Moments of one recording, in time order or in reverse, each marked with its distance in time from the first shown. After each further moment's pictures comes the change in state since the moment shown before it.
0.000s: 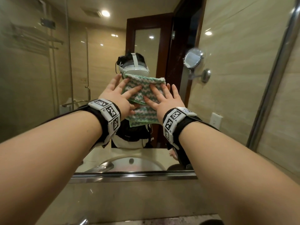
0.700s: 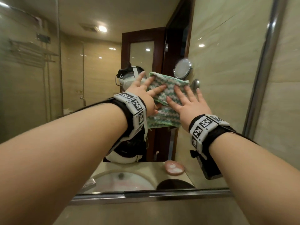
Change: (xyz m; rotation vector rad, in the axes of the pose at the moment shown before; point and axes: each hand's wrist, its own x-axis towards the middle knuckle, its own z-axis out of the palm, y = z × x) left_hand 0.072 0.051 -0.099 -0.048 0.192 0.107; right_hand -0.021 0.118 0.049 0.035 0.027 0.157
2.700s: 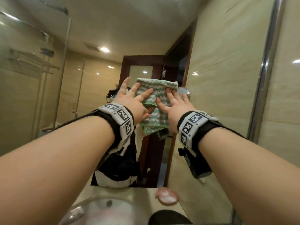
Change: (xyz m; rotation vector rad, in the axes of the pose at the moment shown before) left_hand -0.010 -0.066 0.018 -0.177 0.098 -0.242; right_hand 0.044 -0.022 -0.094 0.006 -0.019 -0.053
